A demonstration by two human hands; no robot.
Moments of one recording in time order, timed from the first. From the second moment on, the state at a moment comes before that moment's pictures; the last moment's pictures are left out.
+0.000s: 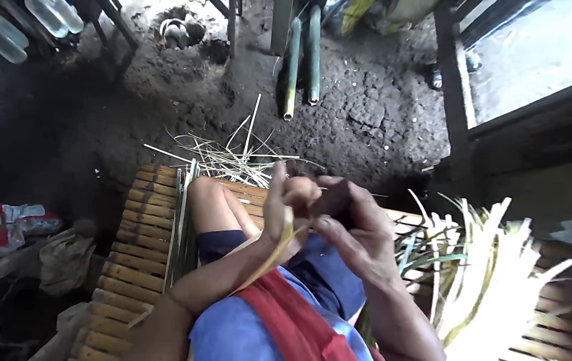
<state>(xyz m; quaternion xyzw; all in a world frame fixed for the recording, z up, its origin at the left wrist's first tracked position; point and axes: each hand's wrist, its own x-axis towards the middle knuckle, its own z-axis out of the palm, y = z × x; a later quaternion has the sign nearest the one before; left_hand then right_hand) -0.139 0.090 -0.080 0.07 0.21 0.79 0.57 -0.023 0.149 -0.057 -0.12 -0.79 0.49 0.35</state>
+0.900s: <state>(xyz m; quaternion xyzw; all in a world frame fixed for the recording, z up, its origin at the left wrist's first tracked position) -0.173 0.098 -0.111 0.05 0.27 0.70 0.66 -0.015 0.149 -0.098 -0.22 -0.85 0.25 0.40</state>
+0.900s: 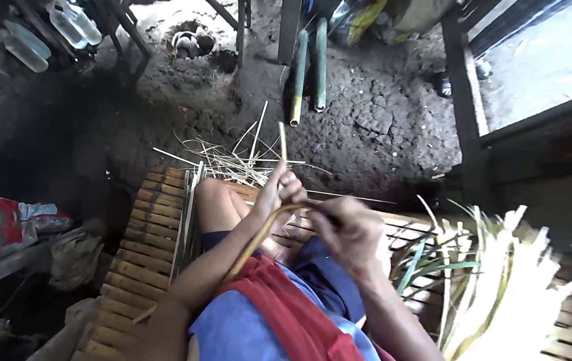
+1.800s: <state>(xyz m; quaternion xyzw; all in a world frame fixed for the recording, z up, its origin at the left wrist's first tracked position) -0.171 0.062 -0.116 0.07 0.41 0.66 0.62 0.009 0.161 -0.102 -0.34 -0.76 0.44 0.34</state>
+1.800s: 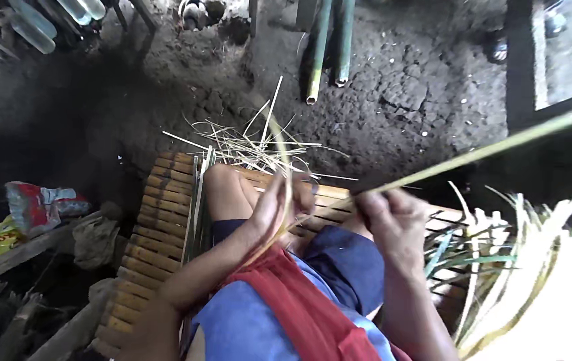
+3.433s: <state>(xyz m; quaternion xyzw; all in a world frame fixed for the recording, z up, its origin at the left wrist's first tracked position) -0.284 -0.056 -0.154 0.48 0.67 -0.12 0.55 0.028 0.130 -0.156 -0.37 -0.54 0.73 0.18</state>
